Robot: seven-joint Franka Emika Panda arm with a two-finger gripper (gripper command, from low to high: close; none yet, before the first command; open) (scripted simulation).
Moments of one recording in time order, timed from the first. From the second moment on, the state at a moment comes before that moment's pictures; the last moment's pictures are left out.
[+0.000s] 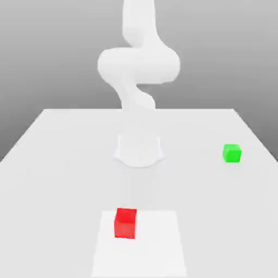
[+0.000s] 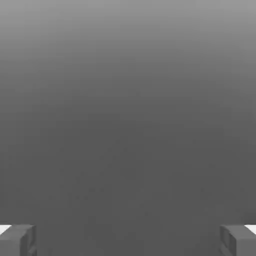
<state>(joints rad) -0.03 -0.72 0.03 -2.35 -0.03 2.35 0.82</state>
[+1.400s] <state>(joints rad) -0.12 0.09 0.04 -2.79 -0.01 2.89 0.81</state>
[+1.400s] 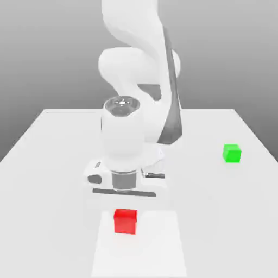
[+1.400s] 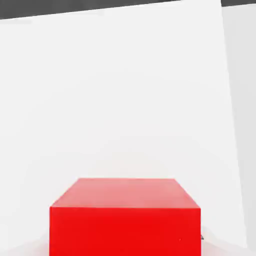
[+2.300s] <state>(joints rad) 0.66 -0.29 0.53 -2.87 0.28 2.61 0.71</state>
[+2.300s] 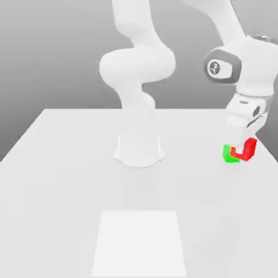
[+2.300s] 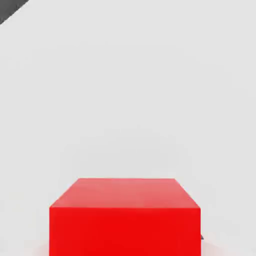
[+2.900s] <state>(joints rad) 0.81 -0.03 0.75 -2.91 0.06 2.89 0.89</state>
